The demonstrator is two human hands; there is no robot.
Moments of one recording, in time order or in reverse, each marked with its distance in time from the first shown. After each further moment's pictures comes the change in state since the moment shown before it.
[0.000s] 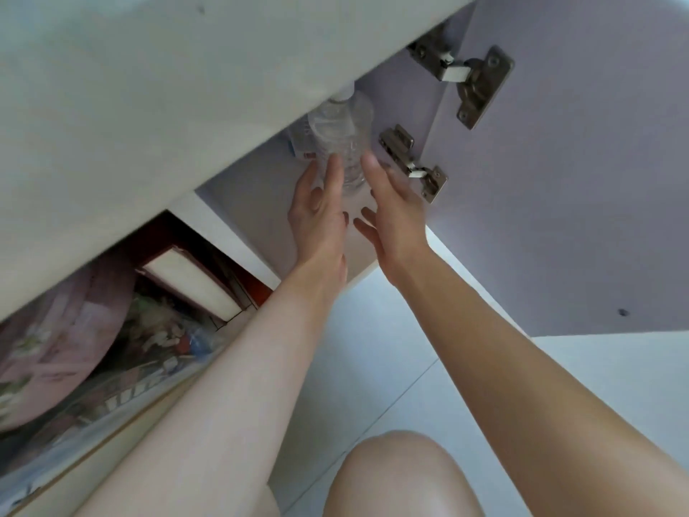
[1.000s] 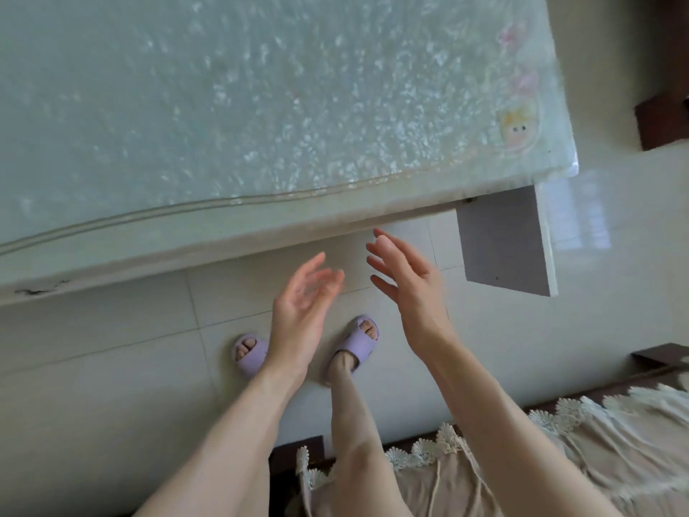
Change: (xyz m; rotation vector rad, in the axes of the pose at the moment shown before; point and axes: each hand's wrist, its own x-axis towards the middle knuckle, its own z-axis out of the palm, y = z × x) left_hand -0.372 0.264 -0.128 0.038 0.285 -0.220; right_hand -0.370 -0.185 0.094 -0.469 -0.341 0.251
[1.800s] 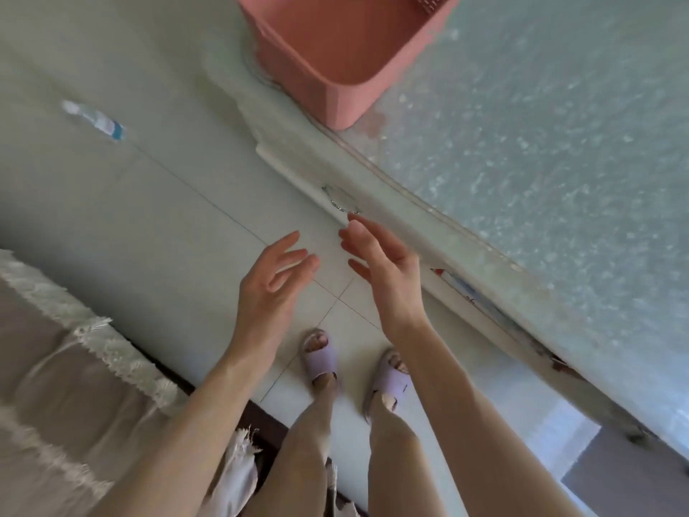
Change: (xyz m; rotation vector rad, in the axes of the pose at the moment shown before) left_hand -0.097 -0.032 -0.504 -0.502 0.678 0.095; right_hand -0.133 0.117 0.517 -0.569 -0.712 -0.042
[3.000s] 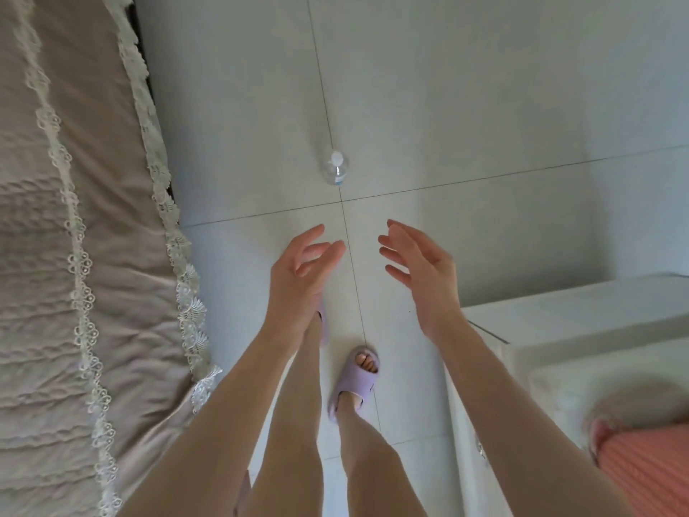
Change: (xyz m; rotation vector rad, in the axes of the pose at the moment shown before) left_hand 0.286 0.105 -0.397 -0.471 0.566 -0.107; right_hand 0.273 -0.058 0.504 -0.527 -0.447 0.129
